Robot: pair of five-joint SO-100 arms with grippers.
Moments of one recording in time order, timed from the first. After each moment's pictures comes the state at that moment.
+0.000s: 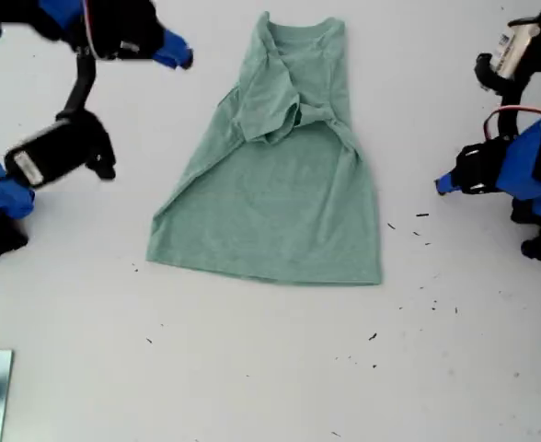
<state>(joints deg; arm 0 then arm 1) -30.7 114.7 97.4 71.0 35.0 26.9 173.1 160.9 75.6 -28.3</state>
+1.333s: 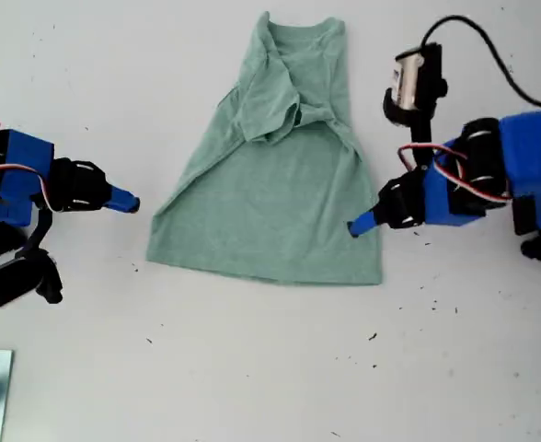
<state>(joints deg) -12.0 162.8 169.5 49.6 8.3 6.6 120.7 127.4 66.0 -13.4</state>
